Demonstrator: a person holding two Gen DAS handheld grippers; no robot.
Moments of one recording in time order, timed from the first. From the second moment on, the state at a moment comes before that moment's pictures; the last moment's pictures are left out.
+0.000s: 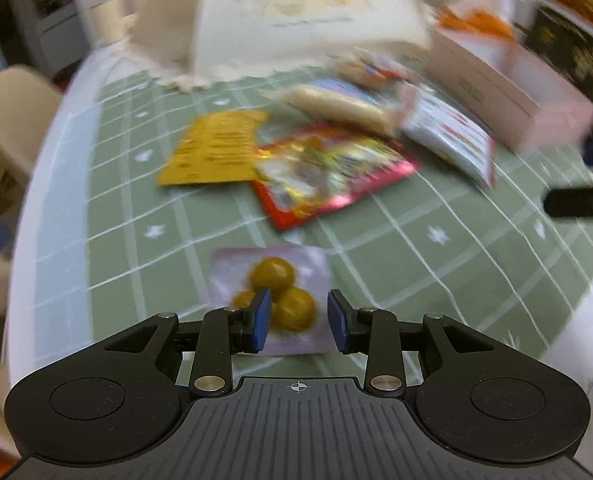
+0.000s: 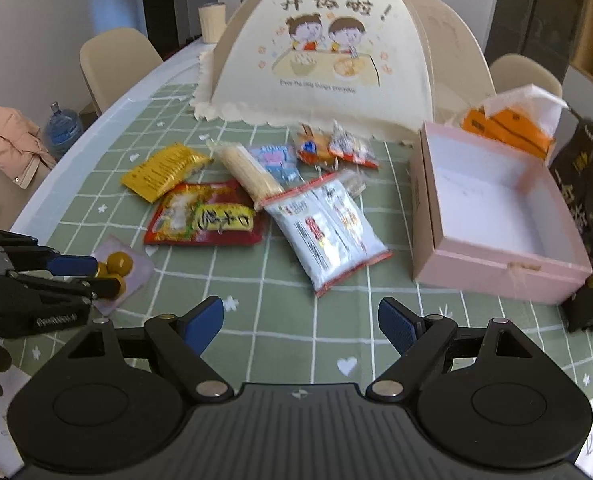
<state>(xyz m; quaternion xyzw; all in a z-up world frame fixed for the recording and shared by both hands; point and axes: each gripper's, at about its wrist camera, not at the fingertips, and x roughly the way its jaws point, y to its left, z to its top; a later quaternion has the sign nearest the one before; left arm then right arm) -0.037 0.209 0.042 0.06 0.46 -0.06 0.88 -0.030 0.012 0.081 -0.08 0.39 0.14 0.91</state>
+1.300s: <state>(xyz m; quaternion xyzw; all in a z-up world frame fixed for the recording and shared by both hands) -0.110 0.303 0.076 -0.13 0.35 0.02 0.93 0.144 0.190 0.097 0.05 0.51 0.20 0.83</state>
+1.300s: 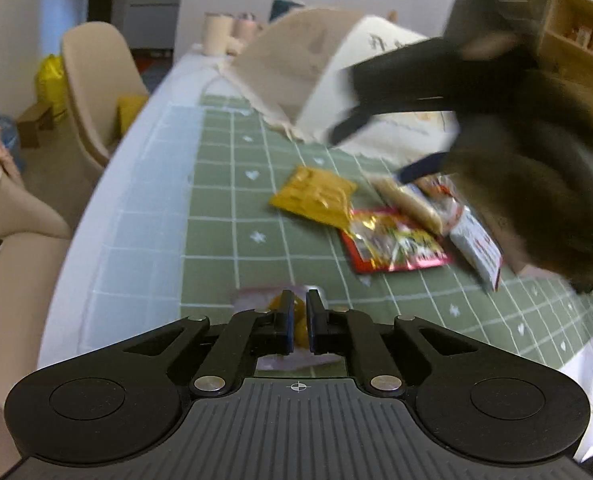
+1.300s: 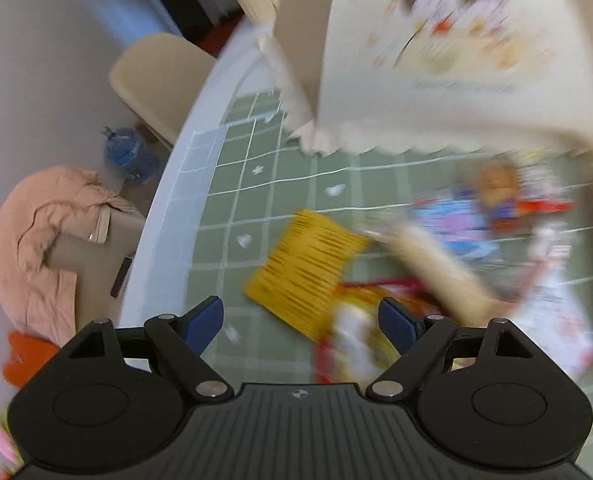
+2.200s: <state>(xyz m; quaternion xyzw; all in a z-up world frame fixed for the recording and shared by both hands) -0.076 0.275 0.047 -0.05 0.41 0.01 0.91 -0.014 0.074 0.068 -0.14 0.45 0.16 0.87</state>
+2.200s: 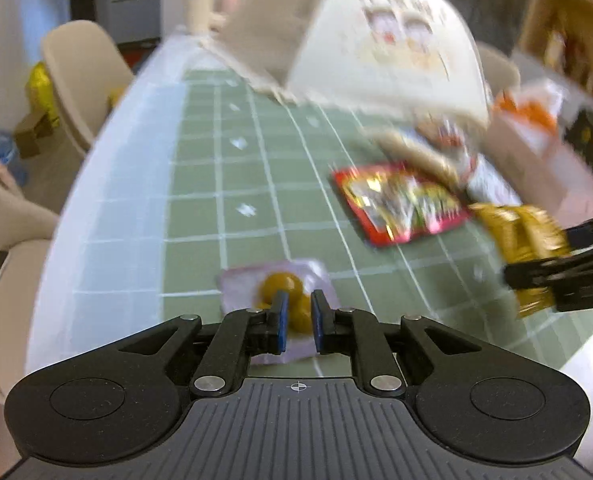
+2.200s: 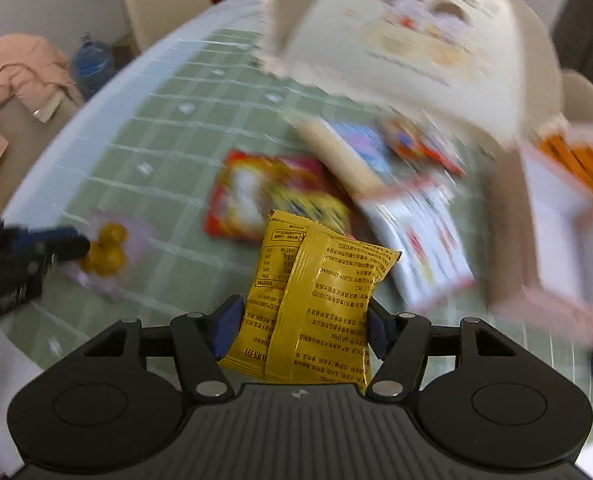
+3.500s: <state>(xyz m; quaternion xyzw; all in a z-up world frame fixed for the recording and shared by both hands) -0.060 0.300 0.029 -0.15 0.42 0.00 0.89 -0.022 0.023 0.021 -0.09 0.45 0.13 0.88</state>
